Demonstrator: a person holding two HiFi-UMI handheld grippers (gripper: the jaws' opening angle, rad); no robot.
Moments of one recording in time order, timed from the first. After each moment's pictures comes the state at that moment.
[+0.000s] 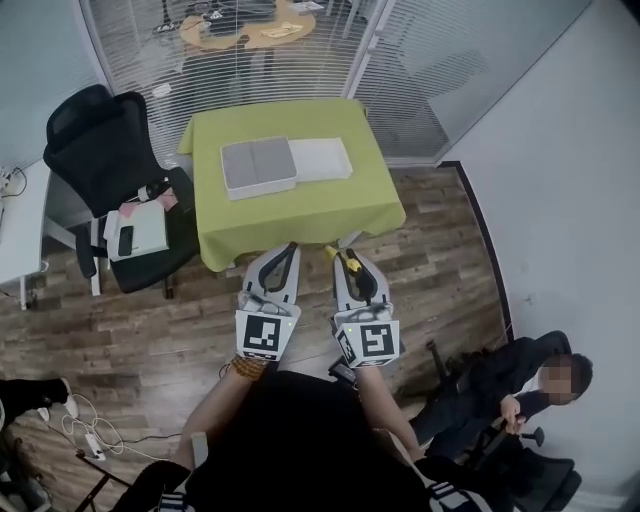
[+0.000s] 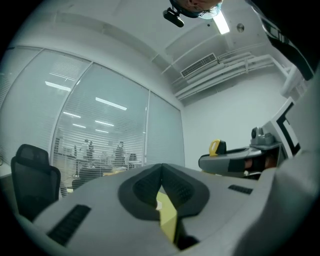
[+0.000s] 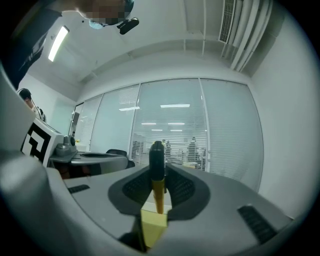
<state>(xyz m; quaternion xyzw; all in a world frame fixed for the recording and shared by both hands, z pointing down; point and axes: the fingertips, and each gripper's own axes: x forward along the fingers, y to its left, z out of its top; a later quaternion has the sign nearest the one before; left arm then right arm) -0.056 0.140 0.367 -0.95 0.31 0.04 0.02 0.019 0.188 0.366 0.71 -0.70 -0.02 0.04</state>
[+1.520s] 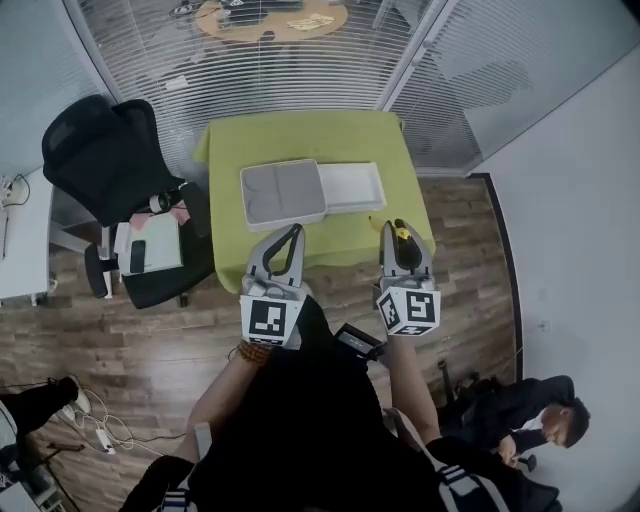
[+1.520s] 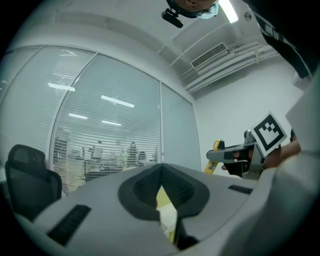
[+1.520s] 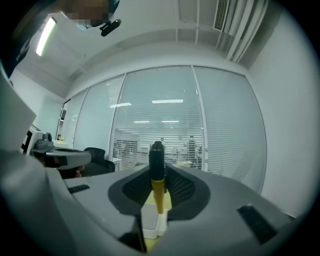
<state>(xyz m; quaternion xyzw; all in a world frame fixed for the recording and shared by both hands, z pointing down) -0.025 -0.065 0.384 -0.94 0.35 0.03 0.03 0.143 -0.019 0.383 0.73 -0.68 0.00 0.04</state>
